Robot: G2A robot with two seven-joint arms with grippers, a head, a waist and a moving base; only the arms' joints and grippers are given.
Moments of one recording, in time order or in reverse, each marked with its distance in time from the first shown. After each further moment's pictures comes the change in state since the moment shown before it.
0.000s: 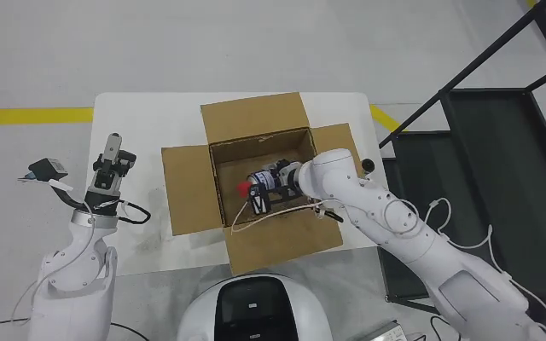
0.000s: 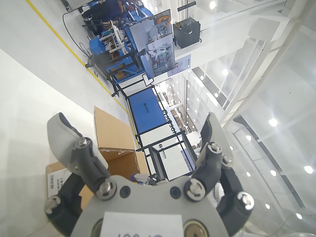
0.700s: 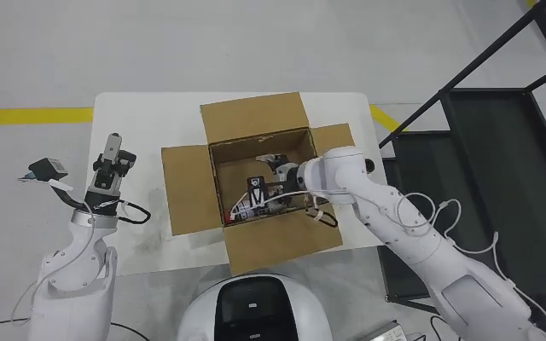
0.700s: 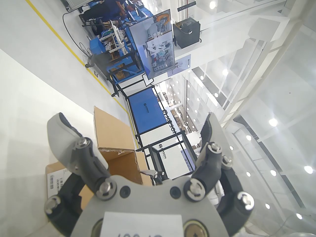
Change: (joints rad) left arm 0.000 0.000 0.000 0.000 0.000 0.000 0.000; right arm -0.098 0.031 0.150 -0.062 0.102 0.048 -0.210
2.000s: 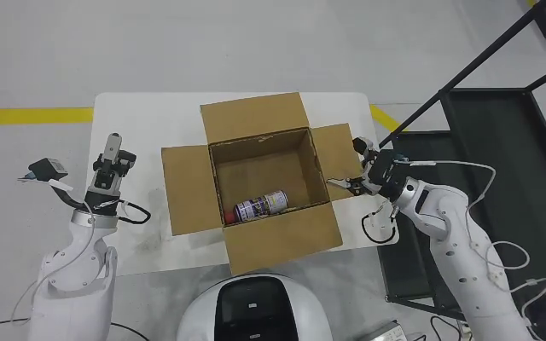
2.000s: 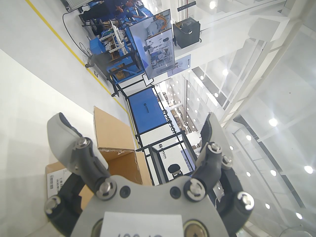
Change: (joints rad) left arm 0.000 0.000 0.000 0.000 0.000 0.000 0.000; right arm -0.564 0.098 0.663 0.016 0.183 0.086 -0.661
